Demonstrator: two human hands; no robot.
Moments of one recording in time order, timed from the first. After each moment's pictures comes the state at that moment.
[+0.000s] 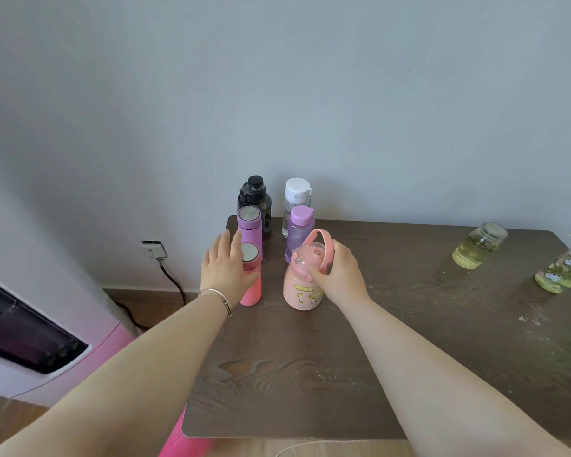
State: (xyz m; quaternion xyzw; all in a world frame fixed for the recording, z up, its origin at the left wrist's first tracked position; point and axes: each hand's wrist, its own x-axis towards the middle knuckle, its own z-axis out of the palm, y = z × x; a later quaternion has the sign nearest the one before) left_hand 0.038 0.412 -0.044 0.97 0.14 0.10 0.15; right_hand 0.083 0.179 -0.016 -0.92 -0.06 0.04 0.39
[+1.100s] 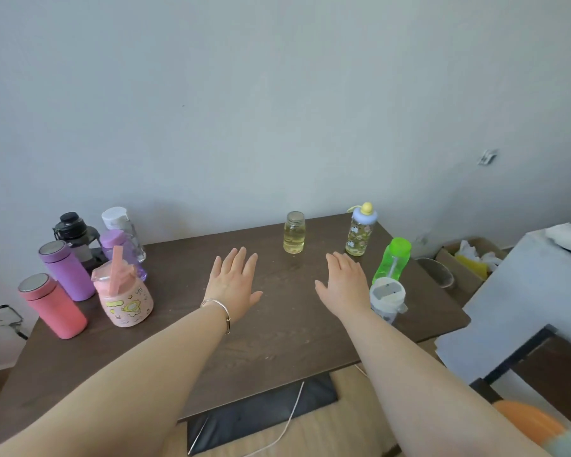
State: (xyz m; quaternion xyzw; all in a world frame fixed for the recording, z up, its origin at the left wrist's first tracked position) left_hand 0.021 -0.030 0.015 0.99 -0.11 0.07 -0.05; right_hand 0.010 -0.274 0.023 -0.99 0.02 -0.04 0.11
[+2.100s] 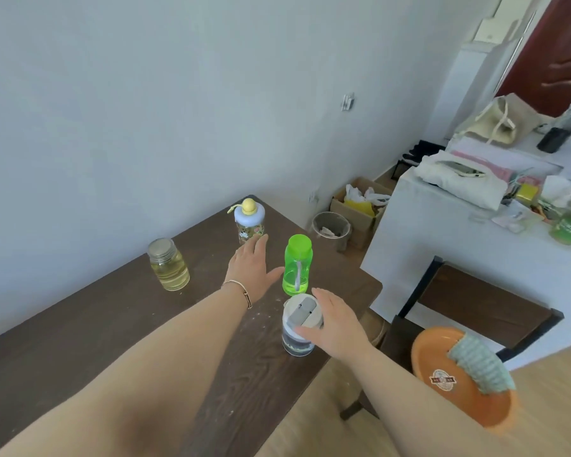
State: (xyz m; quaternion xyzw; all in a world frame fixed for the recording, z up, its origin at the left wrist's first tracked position) left_hand 0.203 -0.317 -0.018 0.93 -0.32 -0.03 0.19; right_hand 0.018 -0.444 -0.038 -0.94 0.21 0.05 0.27
